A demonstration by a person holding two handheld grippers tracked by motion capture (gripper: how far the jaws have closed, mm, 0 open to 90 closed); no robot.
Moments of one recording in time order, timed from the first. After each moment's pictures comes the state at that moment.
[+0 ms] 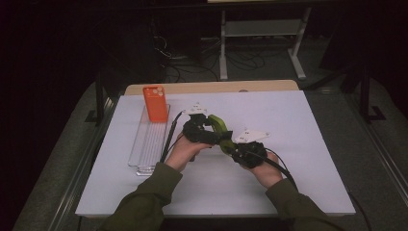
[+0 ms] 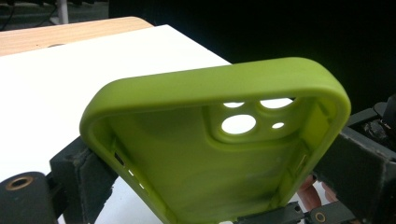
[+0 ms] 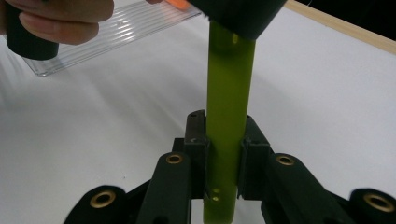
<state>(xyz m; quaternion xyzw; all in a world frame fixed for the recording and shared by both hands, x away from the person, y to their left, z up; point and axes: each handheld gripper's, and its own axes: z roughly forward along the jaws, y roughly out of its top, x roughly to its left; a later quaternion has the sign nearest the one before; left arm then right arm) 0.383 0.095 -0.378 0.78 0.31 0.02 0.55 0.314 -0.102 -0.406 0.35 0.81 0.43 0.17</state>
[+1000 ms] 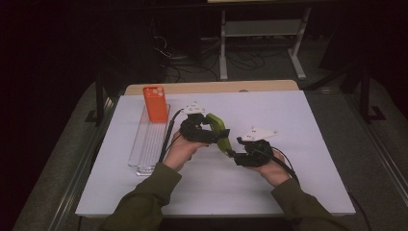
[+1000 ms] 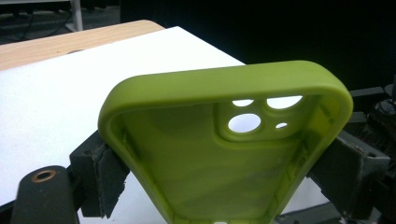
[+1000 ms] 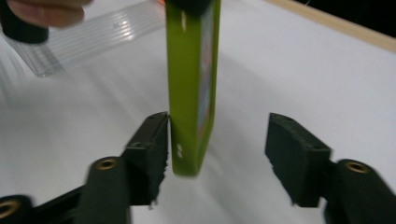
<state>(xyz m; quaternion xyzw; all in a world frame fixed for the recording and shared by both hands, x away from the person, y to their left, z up) 0.383 0.103 -0.371 0.79 0.30 0.05 0.54 0.316 -0.121 -0.403 0.35 0.81 0.43 0.17</state>
